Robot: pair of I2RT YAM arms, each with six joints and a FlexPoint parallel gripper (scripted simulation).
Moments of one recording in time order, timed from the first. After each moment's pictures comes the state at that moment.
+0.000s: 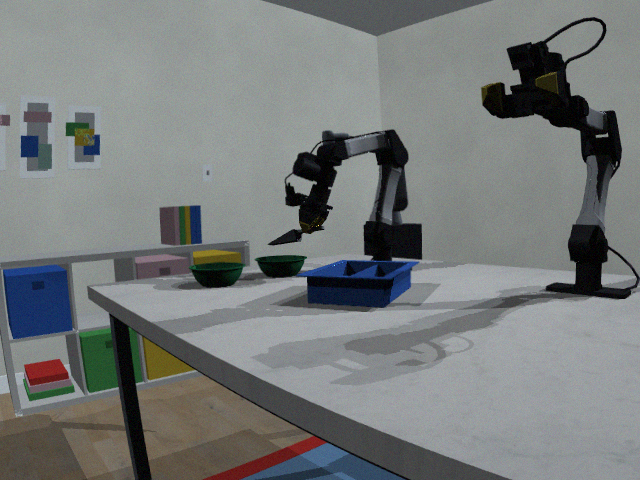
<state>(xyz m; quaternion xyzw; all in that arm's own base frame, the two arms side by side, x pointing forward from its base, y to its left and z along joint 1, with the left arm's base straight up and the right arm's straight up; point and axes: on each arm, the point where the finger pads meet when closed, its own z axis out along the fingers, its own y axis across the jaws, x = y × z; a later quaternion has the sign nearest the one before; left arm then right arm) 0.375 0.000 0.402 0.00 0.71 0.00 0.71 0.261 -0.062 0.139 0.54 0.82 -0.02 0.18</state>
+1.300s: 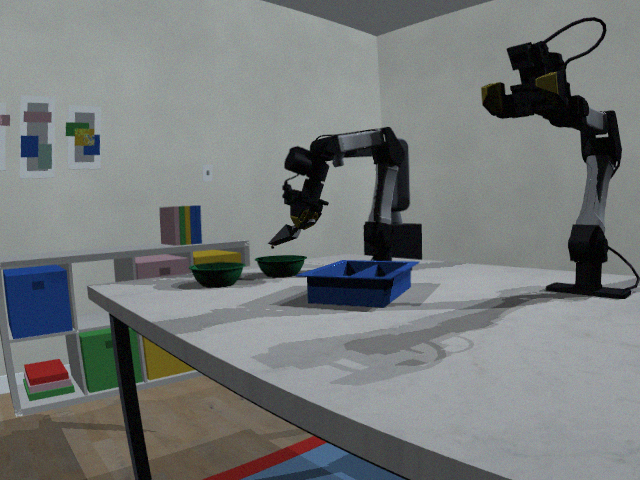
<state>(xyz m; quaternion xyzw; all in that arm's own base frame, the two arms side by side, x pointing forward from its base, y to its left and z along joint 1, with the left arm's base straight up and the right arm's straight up) 0.375 0.000 0.402 0.00 0.71 0.00 0.71 0.282 -0.064 0.153 0.68 0.71 0.04 0.16</state>
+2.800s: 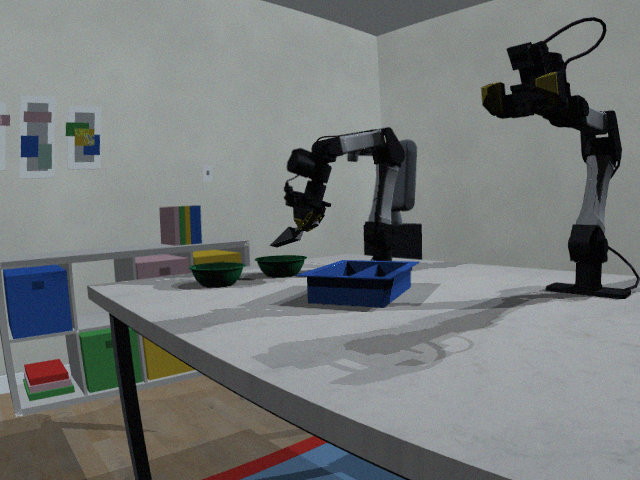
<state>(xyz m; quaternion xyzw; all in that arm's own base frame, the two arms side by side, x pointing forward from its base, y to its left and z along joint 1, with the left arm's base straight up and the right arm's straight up) 0.375 0.000 0.402 0.00 0.71 0.00 0.71 0.278 -0.056 0.147 0.66 0.73 0.03 0.16</state>
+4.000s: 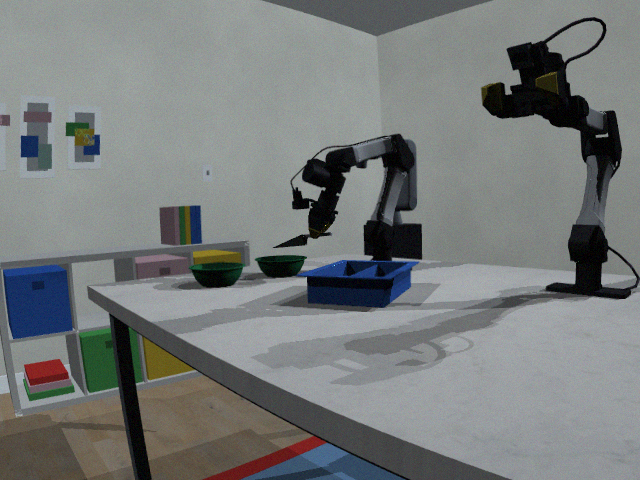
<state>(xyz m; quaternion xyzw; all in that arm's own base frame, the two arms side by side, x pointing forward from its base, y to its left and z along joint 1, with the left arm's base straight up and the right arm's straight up) 0.375 0.000 0.402 0.00 0.71 0.00 0.71 0.231 -0.064 0.122 0.46 0.87 -0.06 0.18</state>
